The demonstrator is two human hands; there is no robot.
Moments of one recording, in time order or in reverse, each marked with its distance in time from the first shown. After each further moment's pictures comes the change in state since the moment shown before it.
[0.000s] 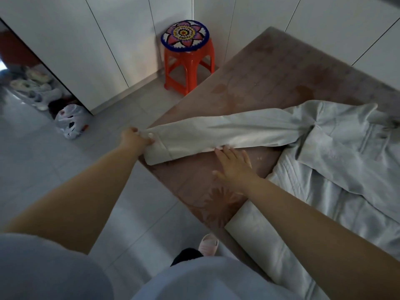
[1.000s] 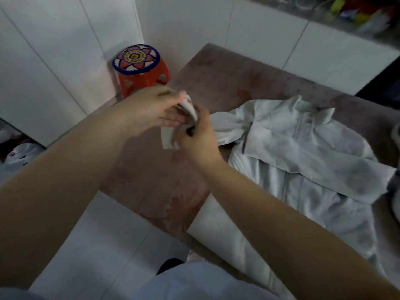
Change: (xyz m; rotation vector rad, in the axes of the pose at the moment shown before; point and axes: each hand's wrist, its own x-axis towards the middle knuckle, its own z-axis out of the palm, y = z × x) left_hand -0.149 0.169 0.037 -0.140 -0.745 0.456; right_hand -0.056 -0.030 -0.100 1.209 0.739 0.036
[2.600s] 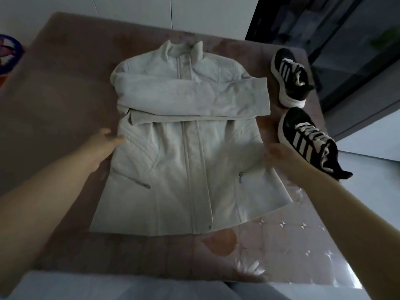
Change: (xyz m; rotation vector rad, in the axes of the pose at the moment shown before) left_hand 0.107 -0.130 0.183 0.382 0.026 -0.148; right_hand -0.147 0.153 -0.423 -0.509 0.349 0.739
